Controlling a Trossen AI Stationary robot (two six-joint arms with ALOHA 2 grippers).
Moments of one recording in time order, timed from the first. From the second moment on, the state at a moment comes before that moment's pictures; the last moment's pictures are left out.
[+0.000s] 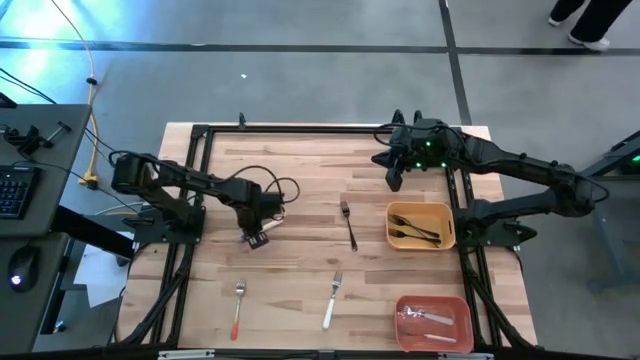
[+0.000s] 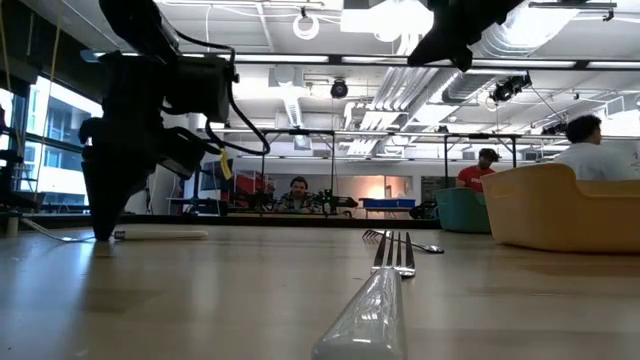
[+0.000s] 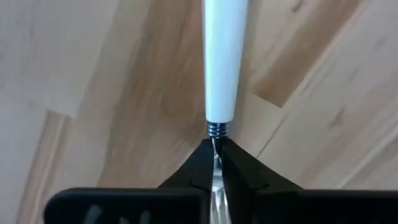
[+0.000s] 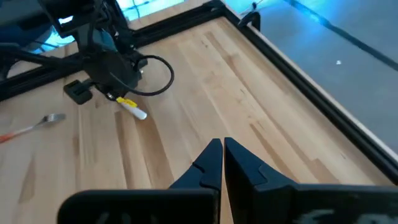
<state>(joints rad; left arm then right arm) 0.05 1.58 0.74 -0.76 0.20 -0.43 -0.33 1.08 1.03 -0.51 -0.07 0.15</state>
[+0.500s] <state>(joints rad) 0.21 1.20 0.59 -0.40 0.50 -0.46 -0.12 1.13 1.03 -0.39 0.13 0.50</state>
